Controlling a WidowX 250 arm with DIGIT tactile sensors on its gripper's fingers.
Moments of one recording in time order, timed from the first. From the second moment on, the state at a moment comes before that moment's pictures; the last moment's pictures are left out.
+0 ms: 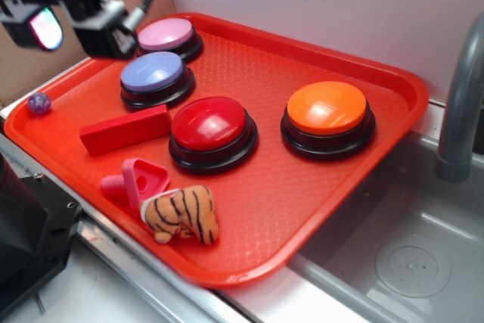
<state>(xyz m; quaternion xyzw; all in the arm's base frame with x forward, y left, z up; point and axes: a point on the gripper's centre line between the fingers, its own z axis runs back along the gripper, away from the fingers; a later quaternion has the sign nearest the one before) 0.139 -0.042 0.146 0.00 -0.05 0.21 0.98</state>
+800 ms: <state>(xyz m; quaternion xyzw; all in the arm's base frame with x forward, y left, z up) 0.136 -0.062 0.076 0.01 -0.04 0.29 0.96</state>
